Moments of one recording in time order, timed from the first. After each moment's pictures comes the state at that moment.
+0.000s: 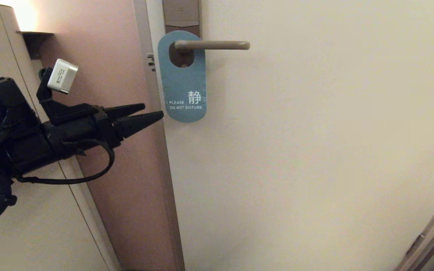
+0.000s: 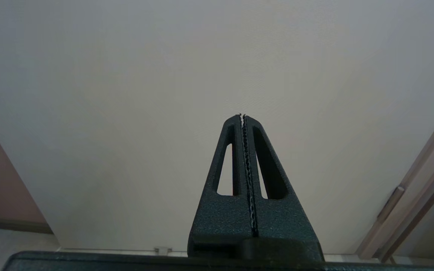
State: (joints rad) left arm -0.16 1.60 -0.78 -0.91 -0.74 -0.21; right arm 0.00 0.00 0.00 0.00 0.00 0.00
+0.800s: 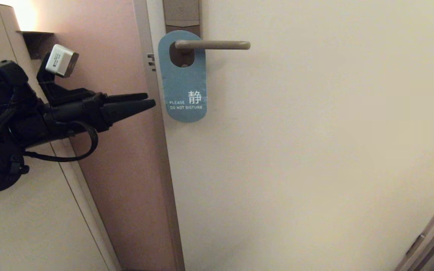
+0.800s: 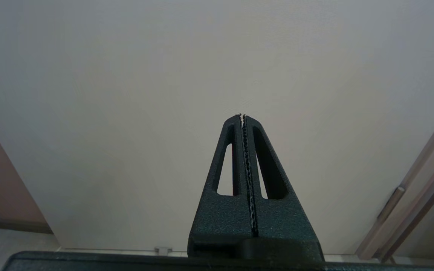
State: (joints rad) left arm -0.08 1.71 -0.96 -0.92 -1.02 -0.30; right arm 0.00 0.00 0.00 0.00 0.00 0.00
